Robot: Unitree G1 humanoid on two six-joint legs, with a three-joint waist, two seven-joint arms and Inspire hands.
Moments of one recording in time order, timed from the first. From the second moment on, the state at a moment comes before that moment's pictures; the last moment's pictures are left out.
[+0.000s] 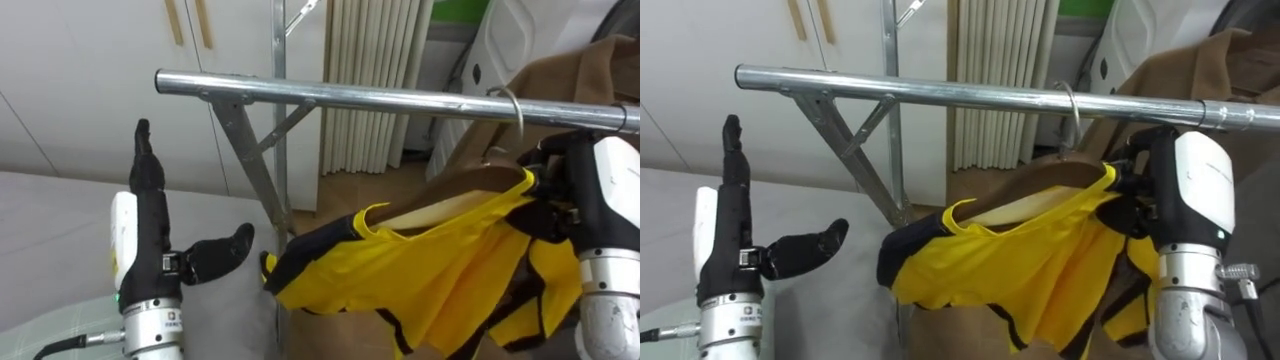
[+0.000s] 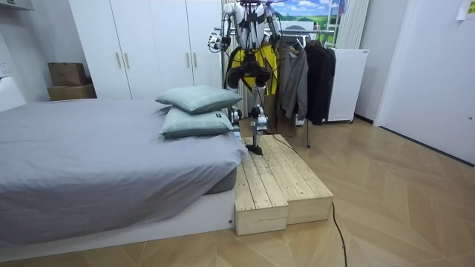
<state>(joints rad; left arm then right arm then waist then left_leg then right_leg) 0.12 0.20 -0.10 -0.06 0.31 -0.17 0.53 -0.08 -0.38 -0.02 0.07 -0.55 -0.07 -0.37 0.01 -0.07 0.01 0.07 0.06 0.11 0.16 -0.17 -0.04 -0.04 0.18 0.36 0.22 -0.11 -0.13</state>
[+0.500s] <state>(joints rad) 0.13 0.20 -0.10 0.03 0.29 -0.17 0.51 -0.08 -0.38 -0.02 0.08 -0.43 -0.07 -0.37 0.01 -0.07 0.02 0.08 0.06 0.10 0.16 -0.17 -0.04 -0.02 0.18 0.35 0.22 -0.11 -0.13</state>
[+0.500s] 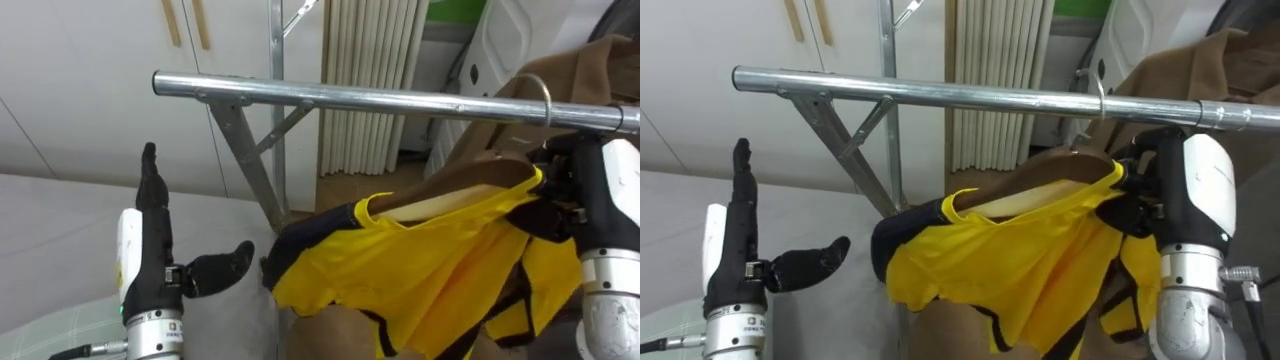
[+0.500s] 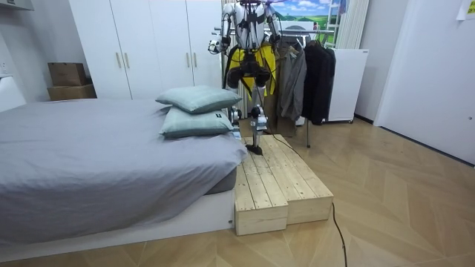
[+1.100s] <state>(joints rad) 0.13 0.20 -0.13 0.06 0.29 -0.17 0.51 -0.09 -0.38 -0.02 0.19 -0.28 -0.07 -0.32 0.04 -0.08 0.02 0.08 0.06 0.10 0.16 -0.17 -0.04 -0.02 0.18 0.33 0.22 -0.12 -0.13</state>
